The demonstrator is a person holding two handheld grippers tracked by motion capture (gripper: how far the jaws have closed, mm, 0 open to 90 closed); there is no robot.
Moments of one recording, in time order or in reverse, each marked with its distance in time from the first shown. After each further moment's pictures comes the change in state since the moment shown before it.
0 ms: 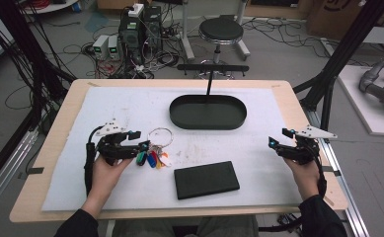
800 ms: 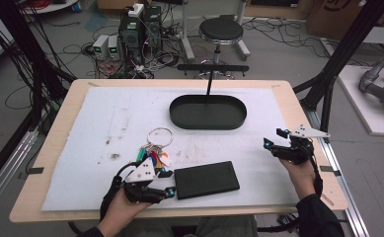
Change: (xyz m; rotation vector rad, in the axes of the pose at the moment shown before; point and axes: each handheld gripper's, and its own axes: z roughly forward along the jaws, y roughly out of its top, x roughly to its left) left arm -0.117 -0.034 0.014 0.100 -0.278 0.288; right arm 0.010 0.004 0.007 0.021 0.024 -0.032
